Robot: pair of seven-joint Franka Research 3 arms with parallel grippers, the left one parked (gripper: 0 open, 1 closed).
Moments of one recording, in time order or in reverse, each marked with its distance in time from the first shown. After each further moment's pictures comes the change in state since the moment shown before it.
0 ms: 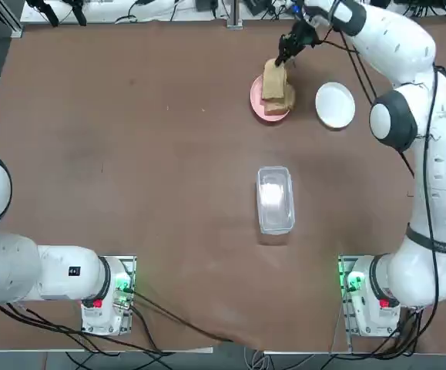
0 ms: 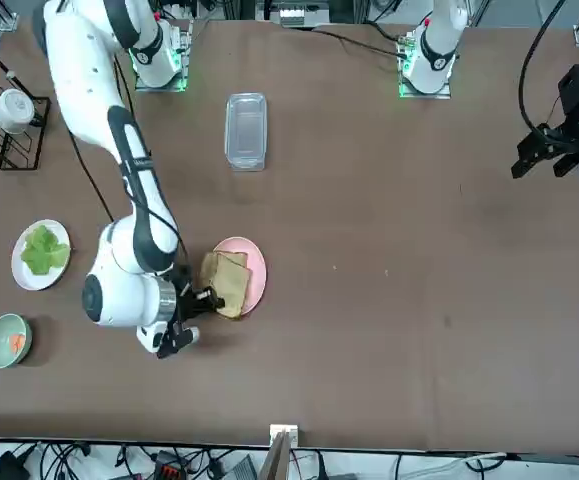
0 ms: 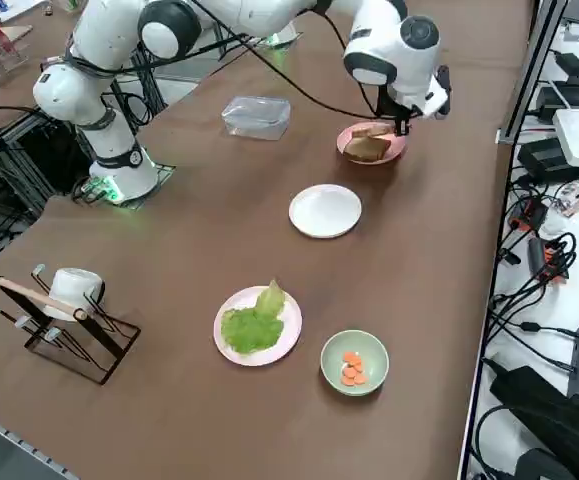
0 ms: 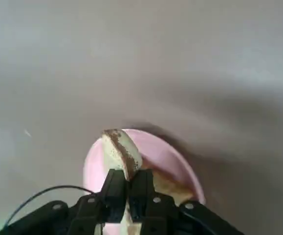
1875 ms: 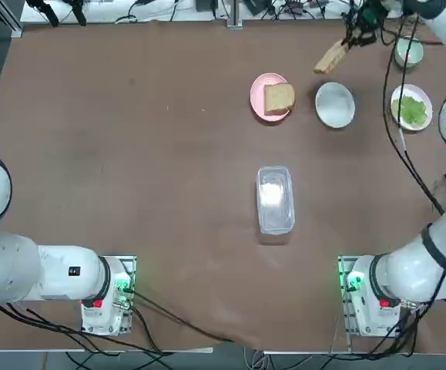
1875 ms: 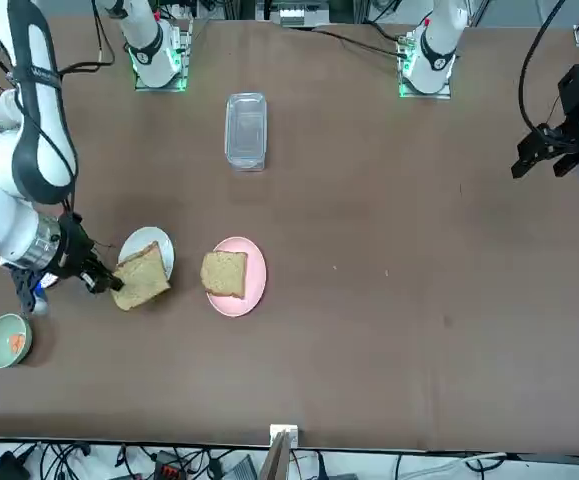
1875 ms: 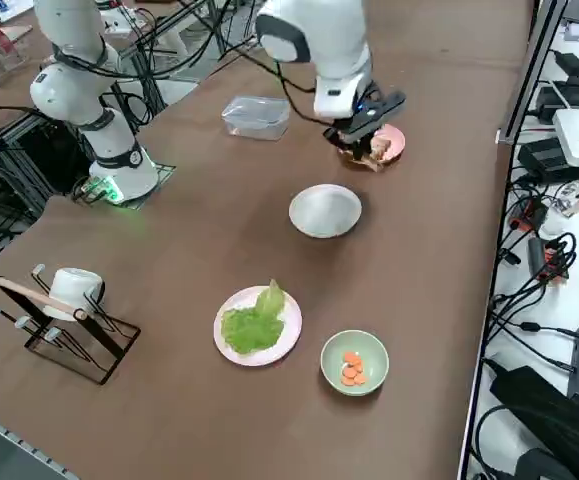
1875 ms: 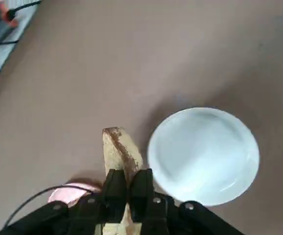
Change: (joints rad) arm -0.111 -0.527 -0.197 -0.666 -0.124 0.250 0.674
